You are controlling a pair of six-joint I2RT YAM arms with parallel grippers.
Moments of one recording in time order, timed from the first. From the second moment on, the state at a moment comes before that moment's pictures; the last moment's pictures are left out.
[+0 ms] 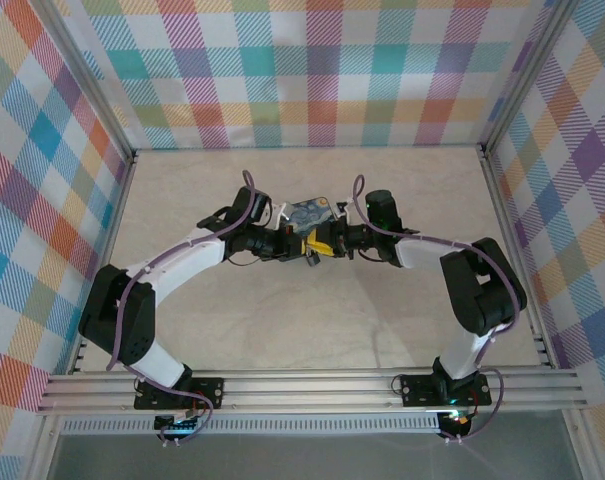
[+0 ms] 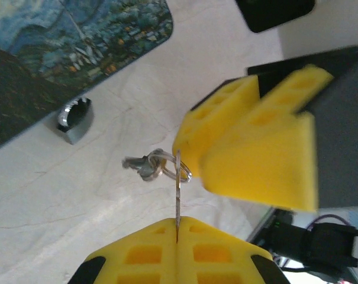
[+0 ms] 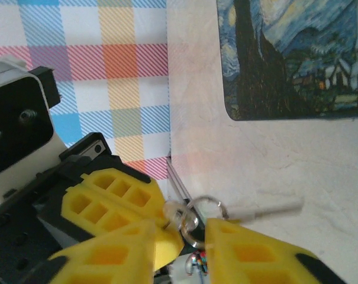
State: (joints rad) left arm -0.52 1.57 1.11 -0.43 0.56 -0.52; right arm 0.44 1.73 0.92 0.28 -1.01 1.05
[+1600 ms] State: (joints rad) left arm -0.72 1.40 0.97 -0.21 0.07 0.30; right arm 0.49 1.60 0.87 0.29 -0.82 1.54
